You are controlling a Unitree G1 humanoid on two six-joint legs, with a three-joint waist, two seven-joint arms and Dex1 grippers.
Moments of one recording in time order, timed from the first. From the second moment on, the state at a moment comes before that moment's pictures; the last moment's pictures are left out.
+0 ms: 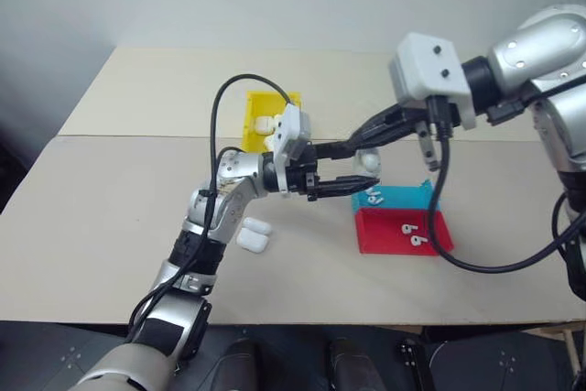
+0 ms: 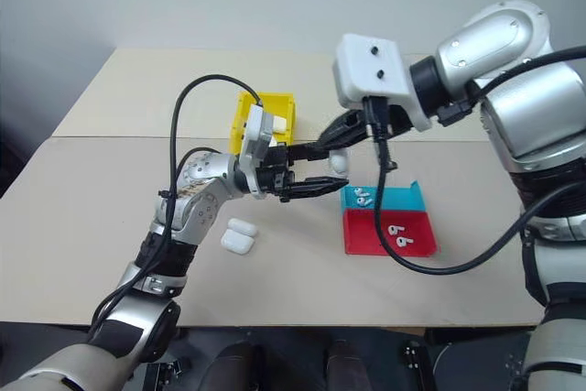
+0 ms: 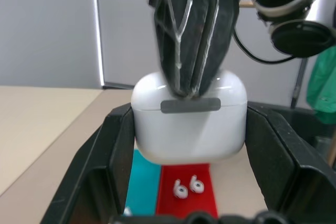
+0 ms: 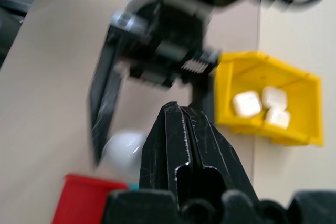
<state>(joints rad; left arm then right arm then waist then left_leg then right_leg) -0.77 0.22 -0.15 0.12 -0.49 0.34 -1.10 -1.17 -0.98 0.33 -0.09 0.35 0.52 1.47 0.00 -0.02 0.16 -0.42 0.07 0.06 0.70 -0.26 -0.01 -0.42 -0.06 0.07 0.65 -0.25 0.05</state>
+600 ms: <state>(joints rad) -0.80 0.11 0.01 0.17 -0.15 0.20 -0.33 -0.70 -0.83 -0.24 -0.42 0.63 1.09 0.88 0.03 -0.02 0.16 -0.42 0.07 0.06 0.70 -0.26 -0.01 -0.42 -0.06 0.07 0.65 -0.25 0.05</state>
